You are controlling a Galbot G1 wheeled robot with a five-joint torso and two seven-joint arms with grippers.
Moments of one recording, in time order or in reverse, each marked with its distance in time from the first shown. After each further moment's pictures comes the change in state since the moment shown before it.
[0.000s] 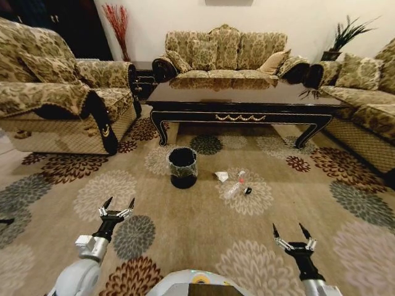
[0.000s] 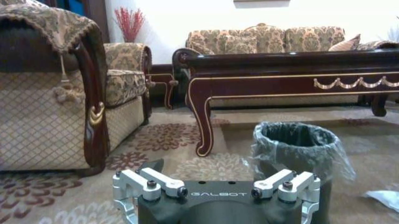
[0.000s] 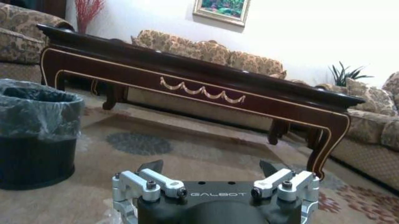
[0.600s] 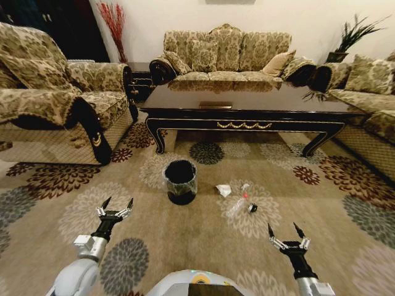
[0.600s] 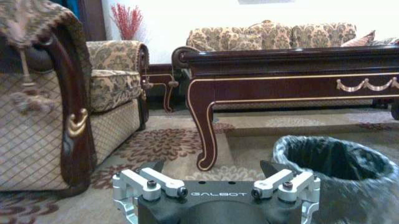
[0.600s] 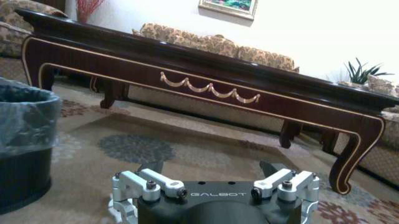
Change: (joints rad) left arm -0.005 0.010 -0.006 0.009 -0.007 -0.002 -0.004; right arm 0.009 0.000 -0.027 -0.010 -0.030 -0.004 0.006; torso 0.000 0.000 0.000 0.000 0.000
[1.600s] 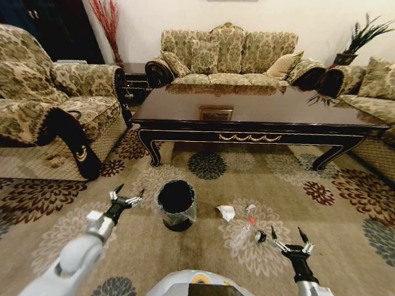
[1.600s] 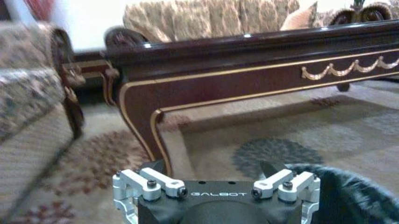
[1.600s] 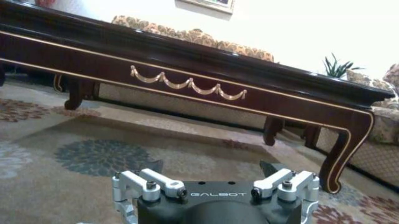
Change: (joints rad) left arm -0.207 0.256 0.099 -0.127 -0.135 0.392 -0.037; right arm -0.001 0.046 -0.004 -0.030 -0.009 0.031 0.068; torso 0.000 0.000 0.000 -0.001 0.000
